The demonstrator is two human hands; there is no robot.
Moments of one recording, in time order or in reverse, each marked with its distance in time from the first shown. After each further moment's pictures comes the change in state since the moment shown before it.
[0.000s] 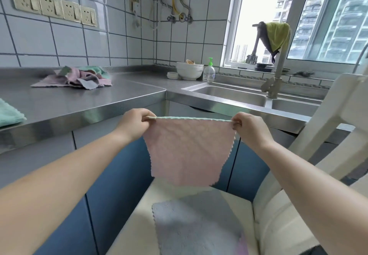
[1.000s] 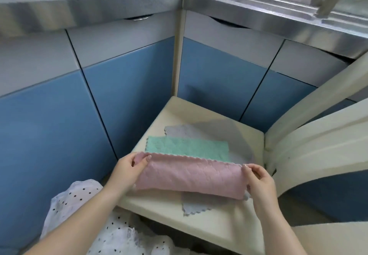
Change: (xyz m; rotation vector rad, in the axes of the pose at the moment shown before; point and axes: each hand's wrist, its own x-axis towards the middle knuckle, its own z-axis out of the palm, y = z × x) left_hand -0.268 -0.105 0.103 -0.422 -0.212 -0.674; right_hand -0.269 0.055 0.137 0.817 -0.131 0.818
